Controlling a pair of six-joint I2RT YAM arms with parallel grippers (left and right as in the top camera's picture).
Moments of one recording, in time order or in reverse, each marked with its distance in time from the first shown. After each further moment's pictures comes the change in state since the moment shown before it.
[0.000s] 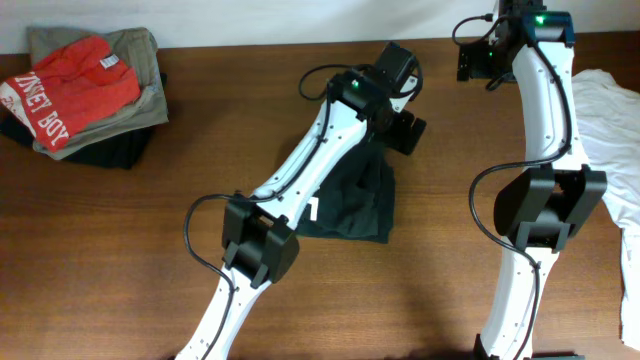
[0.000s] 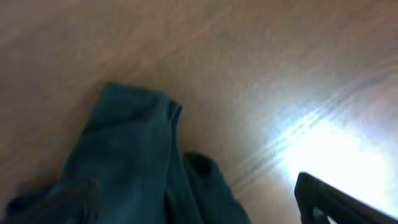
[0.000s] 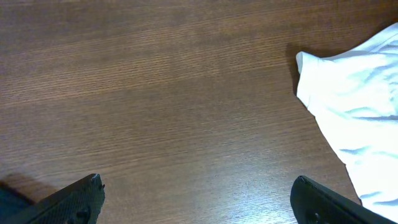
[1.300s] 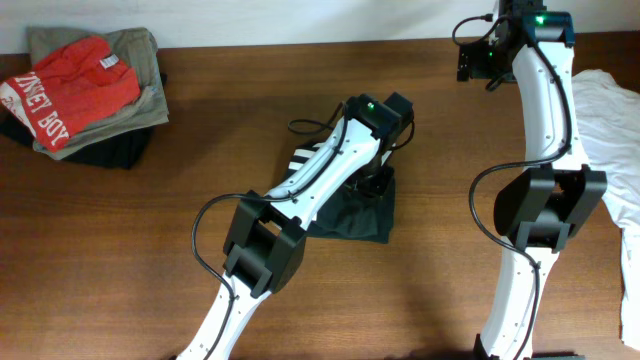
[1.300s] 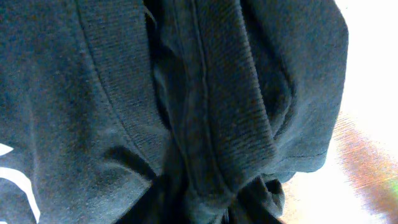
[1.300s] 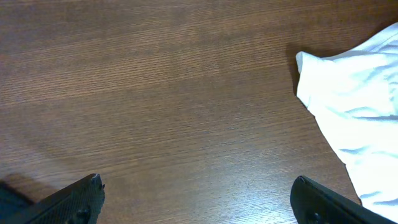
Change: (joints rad) left arm -0.056 -0.053 -0.275 -0.298 -0.058 -0.124; right arm 0.000 0.000 0.000 0.000 0.000 0.000
